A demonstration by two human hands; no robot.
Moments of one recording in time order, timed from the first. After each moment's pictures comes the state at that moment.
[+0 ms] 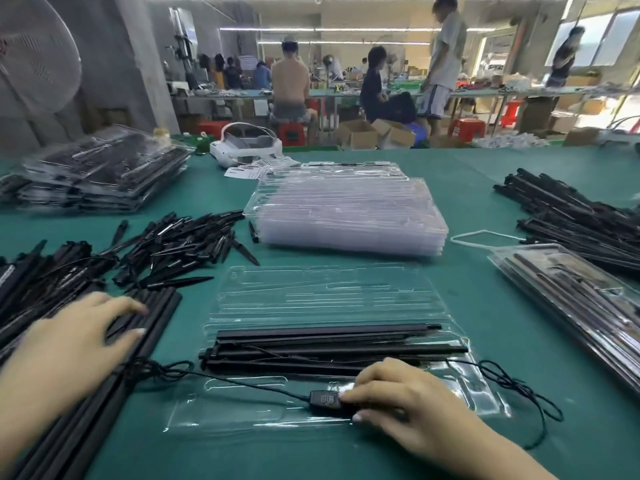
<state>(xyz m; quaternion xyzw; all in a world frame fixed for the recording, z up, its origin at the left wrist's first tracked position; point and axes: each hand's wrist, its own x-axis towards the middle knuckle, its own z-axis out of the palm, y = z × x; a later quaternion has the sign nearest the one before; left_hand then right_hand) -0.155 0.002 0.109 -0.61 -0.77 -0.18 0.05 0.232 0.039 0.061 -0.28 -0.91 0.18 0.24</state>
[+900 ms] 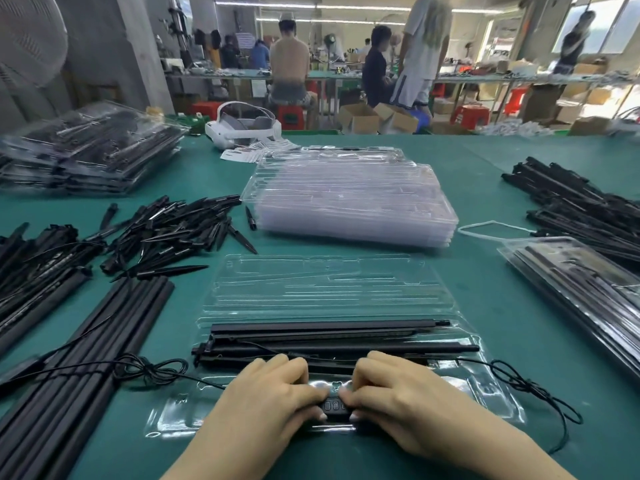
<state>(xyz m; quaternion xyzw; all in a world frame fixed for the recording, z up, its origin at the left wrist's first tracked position) 0.005 0.006 0.068 -0.87 -0.47 -0.14 0.09 0.218 0.059 0.061 -0.21 -0.96 0.03 0.19</state>
